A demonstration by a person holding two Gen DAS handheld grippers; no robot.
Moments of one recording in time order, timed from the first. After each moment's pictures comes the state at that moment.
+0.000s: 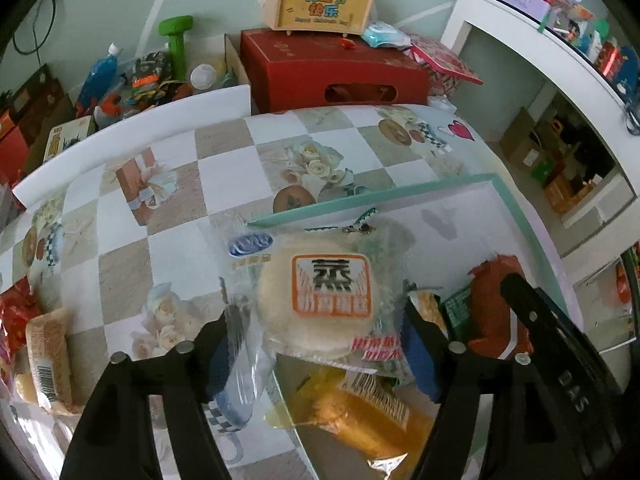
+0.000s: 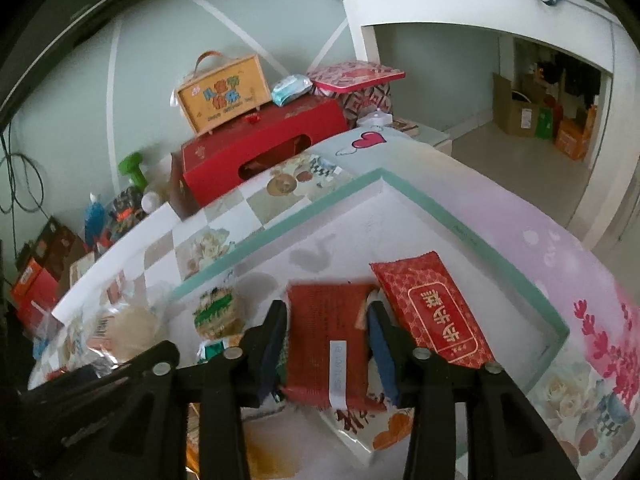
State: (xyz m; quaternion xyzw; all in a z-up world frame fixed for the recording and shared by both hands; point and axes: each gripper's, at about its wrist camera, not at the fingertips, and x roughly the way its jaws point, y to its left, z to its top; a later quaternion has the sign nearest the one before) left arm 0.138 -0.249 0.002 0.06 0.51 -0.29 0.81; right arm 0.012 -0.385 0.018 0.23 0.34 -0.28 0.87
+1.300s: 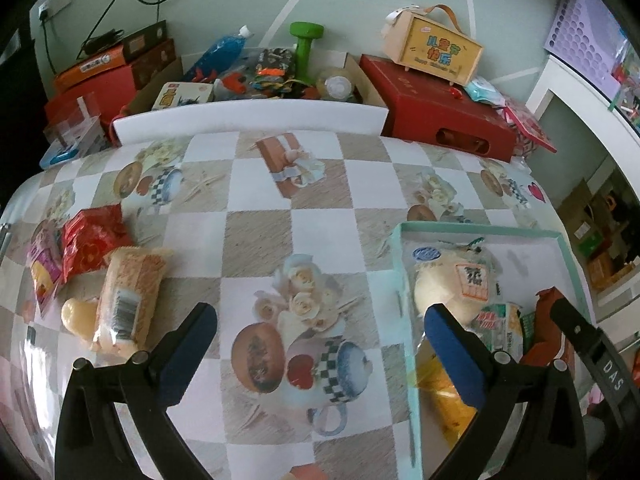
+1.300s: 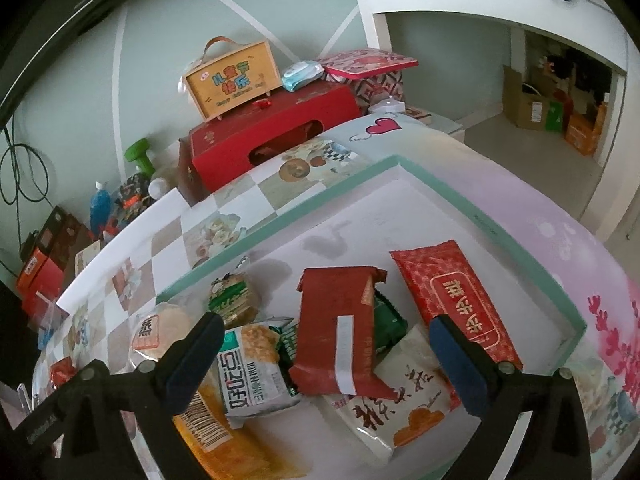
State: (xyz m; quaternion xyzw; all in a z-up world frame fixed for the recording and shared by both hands) left arm 0.135 -0.154 0.003 -0.01 0.48 -0.15 0.86; right arm 0.025 -0.376 0.013 0.22 0.36 -0.27 0.87
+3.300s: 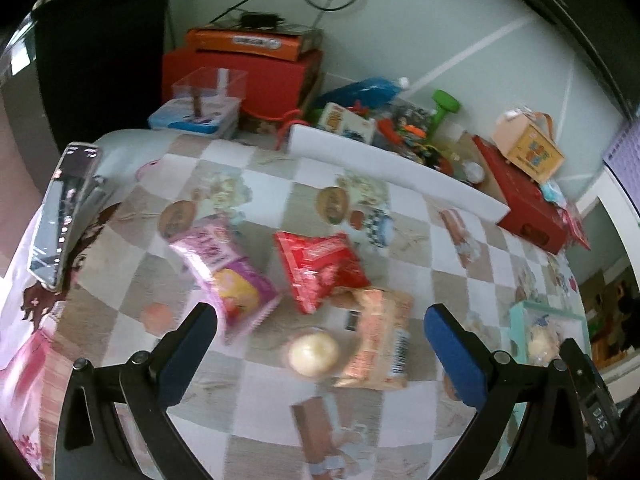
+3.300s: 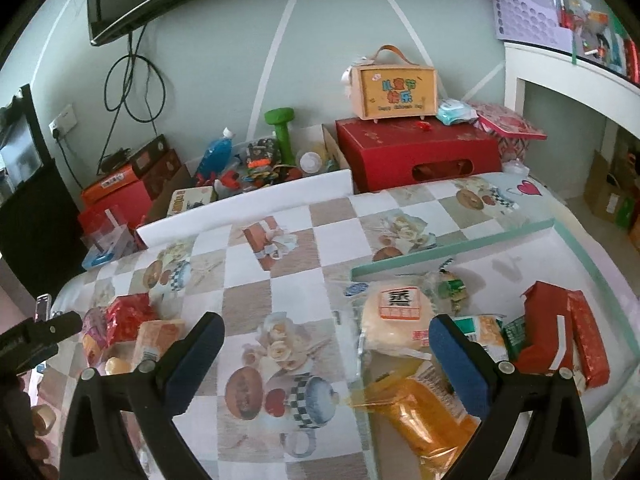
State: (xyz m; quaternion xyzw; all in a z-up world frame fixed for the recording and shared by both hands) left arm 0.167 0.069 0.020 -0.12 0.46 -0.06 0.88; right arm 0.079 -0.209 0.032 0.10 0.34 -0.13 0.93
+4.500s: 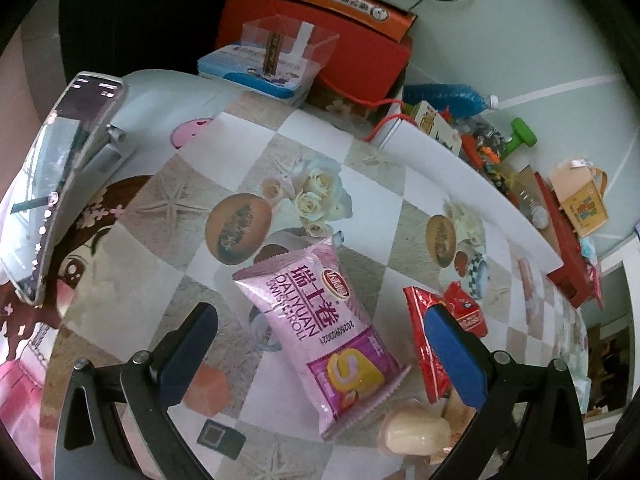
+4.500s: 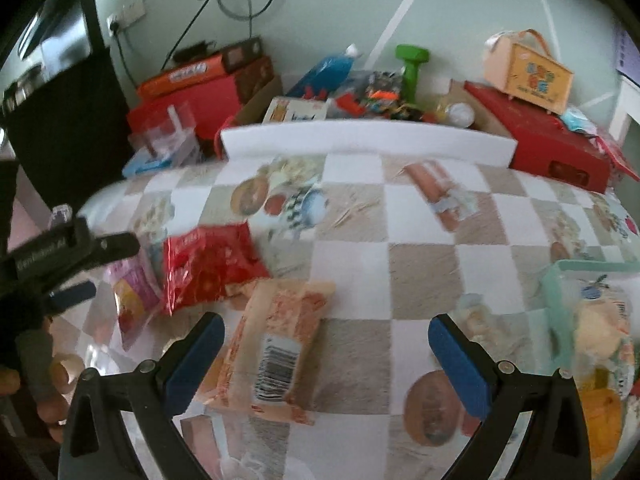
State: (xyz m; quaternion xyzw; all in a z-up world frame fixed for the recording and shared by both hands) left arm 0.236 0.140 -0.046 -0.20 0.50 -0.02 0.84; right arm 0.171 -0.070 -0.034 0.01 0.44 -0.02 0.90
